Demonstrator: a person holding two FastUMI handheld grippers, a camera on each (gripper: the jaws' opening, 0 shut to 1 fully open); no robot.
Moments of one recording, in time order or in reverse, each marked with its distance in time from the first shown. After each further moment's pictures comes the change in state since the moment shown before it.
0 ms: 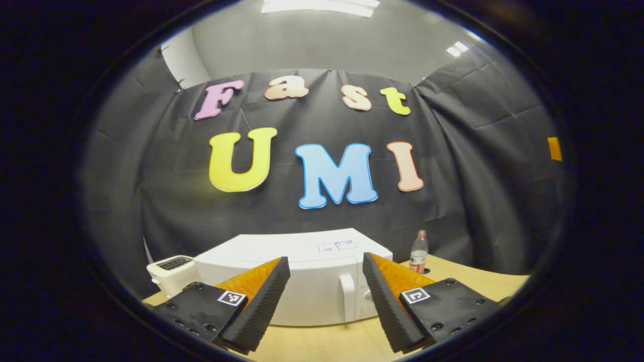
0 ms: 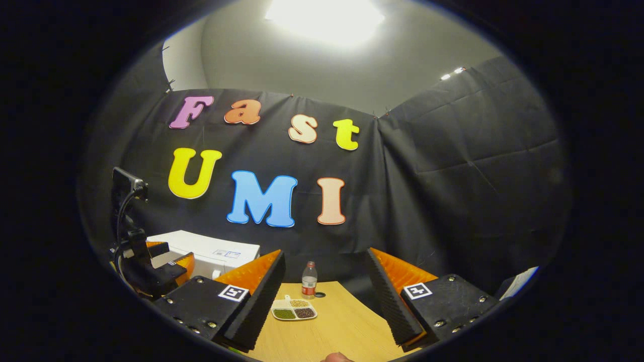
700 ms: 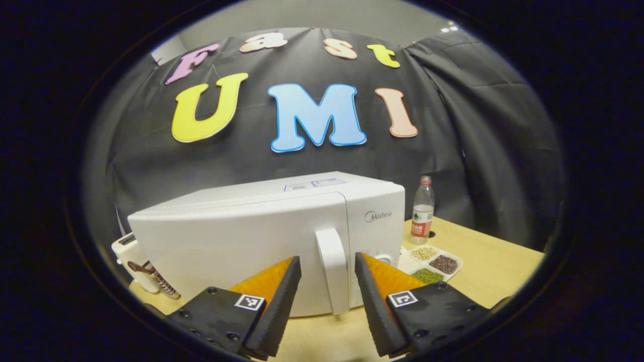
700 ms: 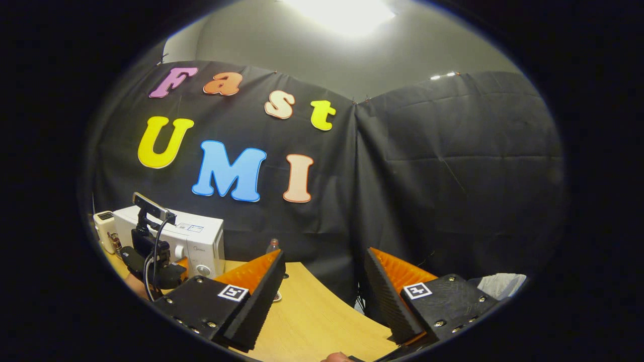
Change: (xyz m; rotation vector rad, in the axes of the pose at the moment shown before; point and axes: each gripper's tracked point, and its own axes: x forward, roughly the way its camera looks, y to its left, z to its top) left arm 0.091 -0.035 -0.134 0.024 0.230 -0.080; right arm -0.017 -0.033 -0.024 -0.103 0.110 -0.180
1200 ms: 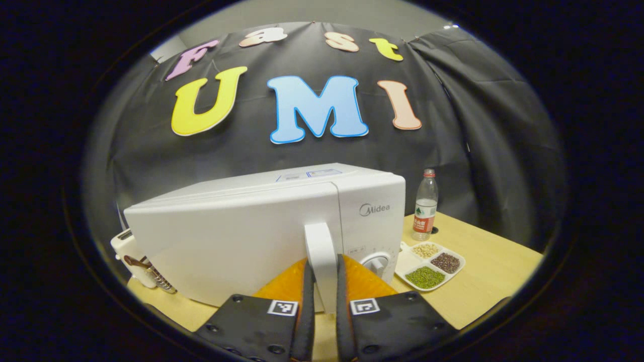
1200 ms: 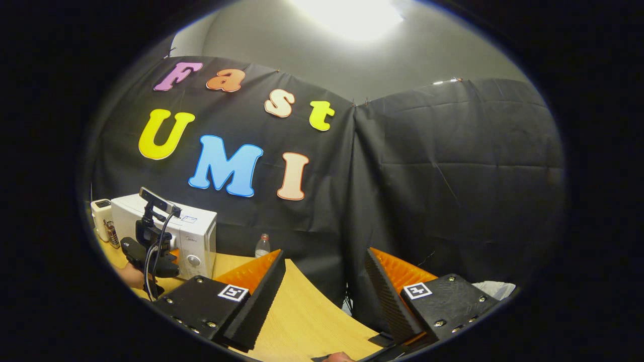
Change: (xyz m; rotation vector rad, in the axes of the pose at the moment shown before) left arm 0.005 -0.007 -0.004 0.001 0.039 0.041; right arm -0.017 -0.028 0.003 -0.047 -0.010 -0.002
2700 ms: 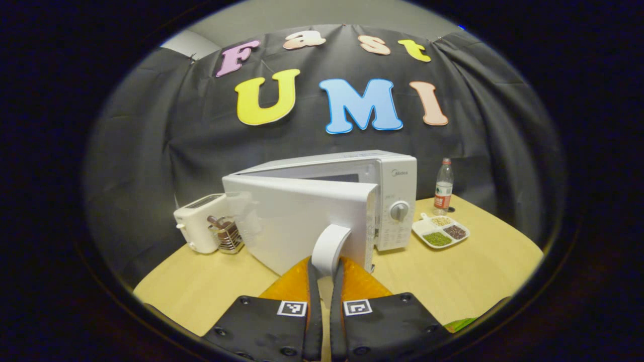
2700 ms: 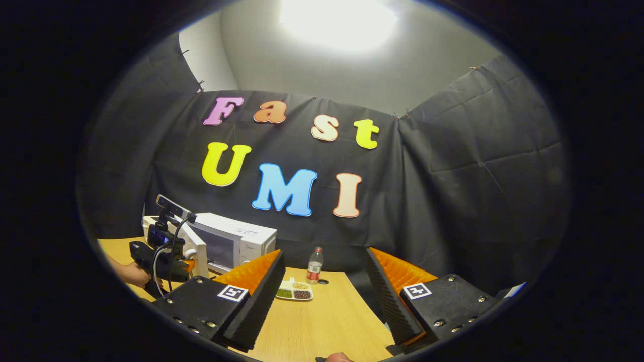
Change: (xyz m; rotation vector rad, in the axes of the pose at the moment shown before) left arm -0.190 0.064 -0.047 -0.056 0.085 0.244; right arm -0.042 0.006 -0.010 0.092 -0.141 0.449
